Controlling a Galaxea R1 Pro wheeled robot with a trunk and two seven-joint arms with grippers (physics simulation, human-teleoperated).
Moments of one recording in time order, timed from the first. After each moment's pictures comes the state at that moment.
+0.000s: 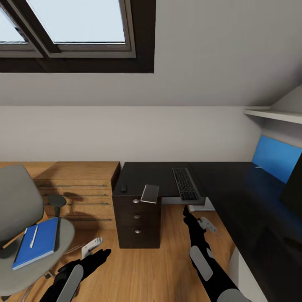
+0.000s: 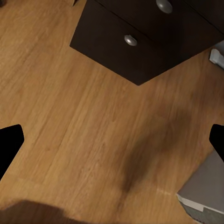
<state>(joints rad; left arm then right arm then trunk) -0.23 0.03 0.00 -1.12 0.66 0.55 0.25 -0.48 0.11 0.08 -0.72 -0.79 -0.41 0.00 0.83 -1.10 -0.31</state>
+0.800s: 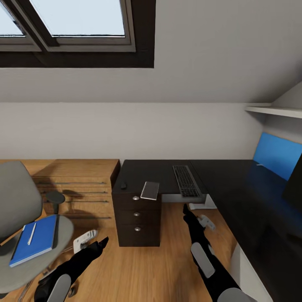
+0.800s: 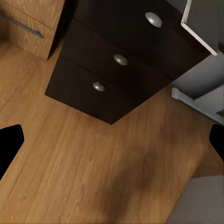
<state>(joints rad) -0.05 0.03 0.00 -1.57 0.66 0.55 0.25 -0.48 0.11 0.06 -0.77 -0.83 -0.32 0.00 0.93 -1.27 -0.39</state>
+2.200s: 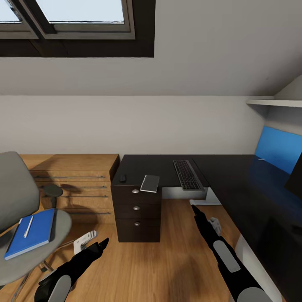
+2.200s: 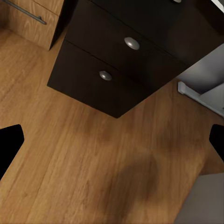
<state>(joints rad) -0.04 0.03 0.00 -1.57 0.66 0.55 0.25 -0.48 -0.03 0.00 -0.78 -1.19 0.05 0.19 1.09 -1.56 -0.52</state>
